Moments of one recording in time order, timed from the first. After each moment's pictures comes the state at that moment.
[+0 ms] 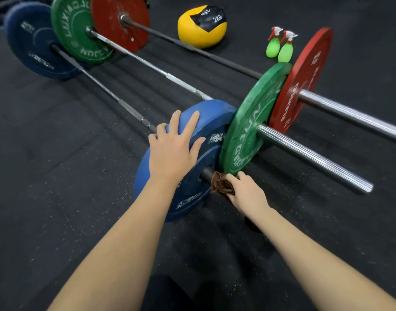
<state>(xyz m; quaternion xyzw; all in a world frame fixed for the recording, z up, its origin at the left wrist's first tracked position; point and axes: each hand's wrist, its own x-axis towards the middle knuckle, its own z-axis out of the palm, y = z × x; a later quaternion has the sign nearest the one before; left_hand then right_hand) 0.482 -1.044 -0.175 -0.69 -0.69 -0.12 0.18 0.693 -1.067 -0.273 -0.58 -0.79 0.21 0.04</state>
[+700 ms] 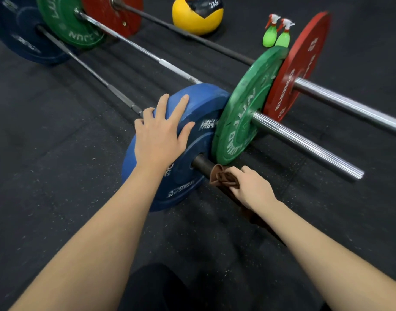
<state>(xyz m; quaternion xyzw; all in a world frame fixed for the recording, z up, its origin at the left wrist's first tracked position) 0.478 -1.051 -0.179 -0.68 -0.69 -0.14 0.18 0.725 -1.081 -0.274 -0.59 -0.78 0.21 0.03</state>
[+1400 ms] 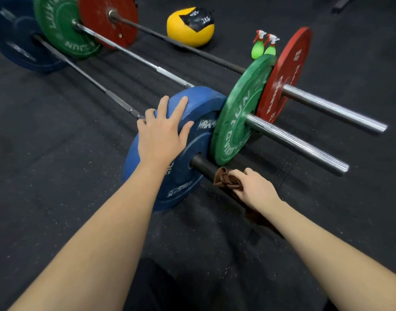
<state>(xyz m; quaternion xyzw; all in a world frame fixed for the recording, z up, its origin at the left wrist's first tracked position) 0.470 -1.064 -0.182 -0.68 -0.69 -0.14 0.18 0.732 -1.111 -0.267 -0.60 -0.78 0.17 0.00</state>
